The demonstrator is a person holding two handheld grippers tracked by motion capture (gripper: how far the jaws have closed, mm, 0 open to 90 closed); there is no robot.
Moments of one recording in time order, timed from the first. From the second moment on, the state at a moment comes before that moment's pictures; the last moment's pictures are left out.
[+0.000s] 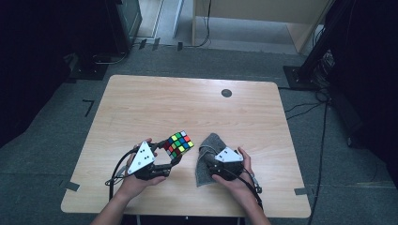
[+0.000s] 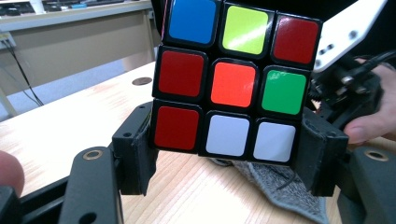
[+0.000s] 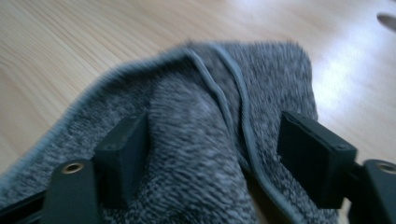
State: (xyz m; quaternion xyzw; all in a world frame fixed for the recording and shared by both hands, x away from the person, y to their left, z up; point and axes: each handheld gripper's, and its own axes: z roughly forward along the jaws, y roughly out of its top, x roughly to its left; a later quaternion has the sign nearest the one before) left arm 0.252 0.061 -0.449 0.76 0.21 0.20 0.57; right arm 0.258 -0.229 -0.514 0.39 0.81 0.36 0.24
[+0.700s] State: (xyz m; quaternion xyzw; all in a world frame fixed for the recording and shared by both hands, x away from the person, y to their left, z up) left arm 0.248 0.045 -0.460 0.80 0.18 0.20 0.54; right arm 0.213 -0.241 -0.420 0.34 0.69 0.60 0.23
